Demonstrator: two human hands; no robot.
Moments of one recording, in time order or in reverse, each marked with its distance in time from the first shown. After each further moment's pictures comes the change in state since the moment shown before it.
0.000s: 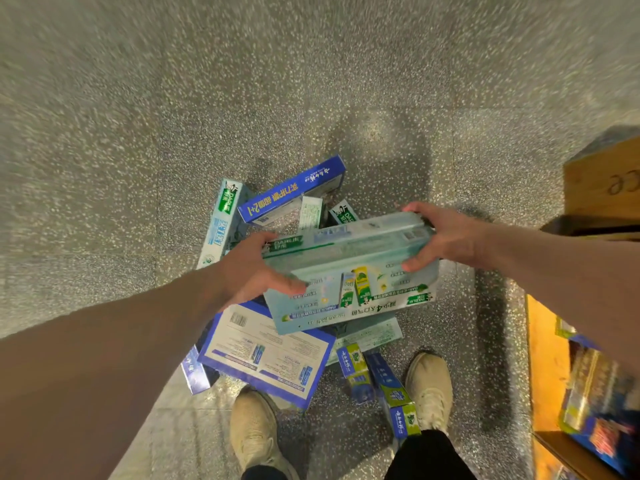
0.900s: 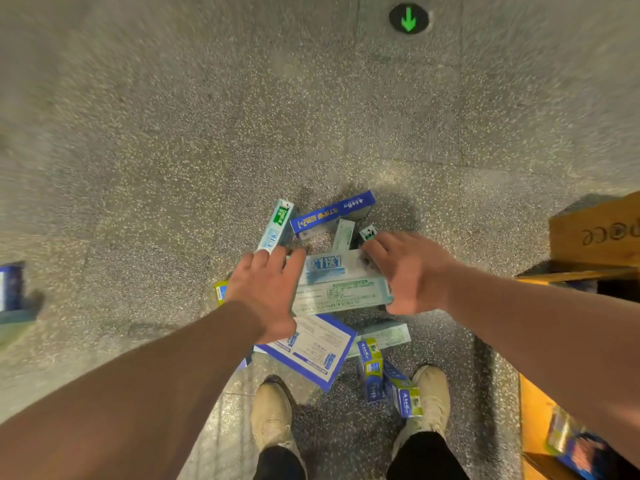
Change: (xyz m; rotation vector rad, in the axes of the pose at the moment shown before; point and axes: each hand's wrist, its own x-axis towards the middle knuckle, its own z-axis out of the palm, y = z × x) left_hand -0.166 -0.013 -0.018 1.197 0.408 0.301; right_hand -0.095 -0.088 0.122 -1.489 0.285 -0.527
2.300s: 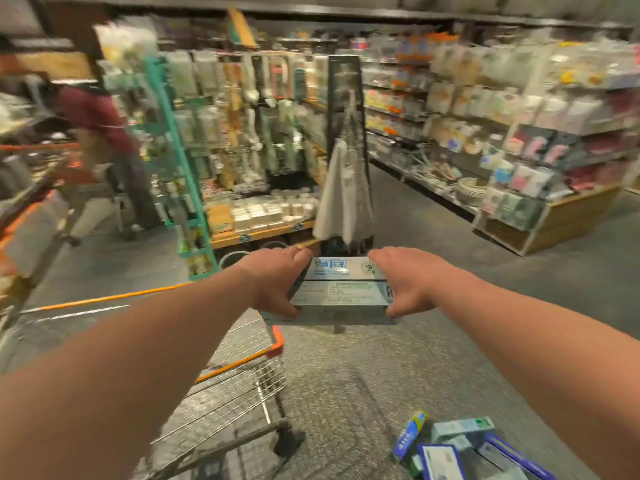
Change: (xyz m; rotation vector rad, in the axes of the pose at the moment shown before) left_hand -0.914 -0.016 -0.211 -0.135 0.413 -0.880; right_hand -0.427 -0.573 -0.531 -0.471 0.400 -0.839
